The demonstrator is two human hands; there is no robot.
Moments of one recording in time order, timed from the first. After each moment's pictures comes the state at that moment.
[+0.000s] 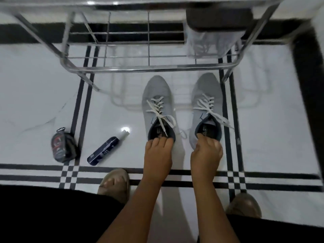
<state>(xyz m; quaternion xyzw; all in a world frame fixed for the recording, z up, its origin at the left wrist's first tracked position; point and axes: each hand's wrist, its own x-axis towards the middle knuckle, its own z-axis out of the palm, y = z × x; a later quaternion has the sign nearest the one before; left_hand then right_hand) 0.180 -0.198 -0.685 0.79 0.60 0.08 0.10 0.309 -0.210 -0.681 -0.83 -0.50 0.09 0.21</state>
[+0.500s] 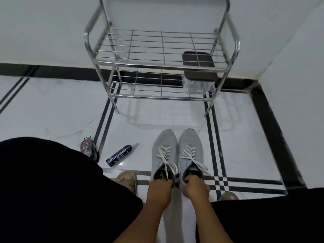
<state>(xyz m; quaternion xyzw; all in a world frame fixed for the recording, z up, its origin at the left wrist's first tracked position) 0.157 -0.312 -0.629 0.78 0.57 -0.12 0.23 0.291 -0.309 -0.622 -0.81 -0.46 0.34 -0.09</state>
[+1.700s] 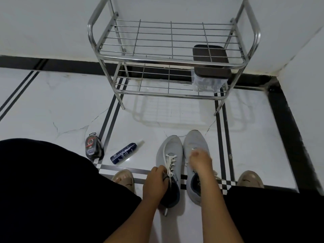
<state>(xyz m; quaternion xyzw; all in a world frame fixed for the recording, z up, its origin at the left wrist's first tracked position) 0.137 -0.289 -0.659 0.61 0.71 0.10 0.35 0.296 -0.218 -0.604 -0.81 -0.41 0.40 0.11</state>
